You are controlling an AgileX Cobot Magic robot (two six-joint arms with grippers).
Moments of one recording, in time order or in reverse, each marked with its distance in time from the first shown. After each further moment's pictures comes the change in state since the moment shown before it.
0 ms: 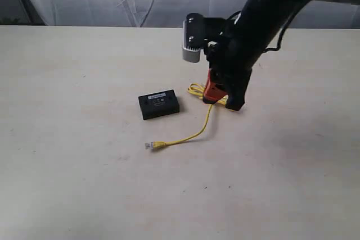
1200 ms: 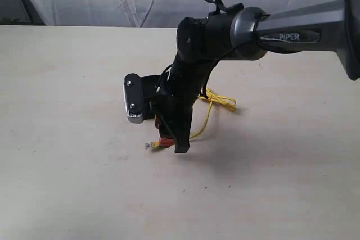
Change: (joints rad) left arm 0.000 0.000 0.000 0.000 0.000 0.000; right arm 0.234 0.249 -0.047 -0.051 -0.248 -0.048
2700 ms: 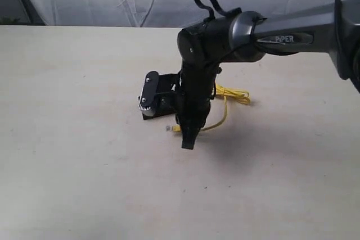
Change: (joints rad) left arm 0.000 0.000 0.000 -0.115 -0.072 -0.002; right arm -0.020 0.027 -0.006 -0.290 0.039 0.510
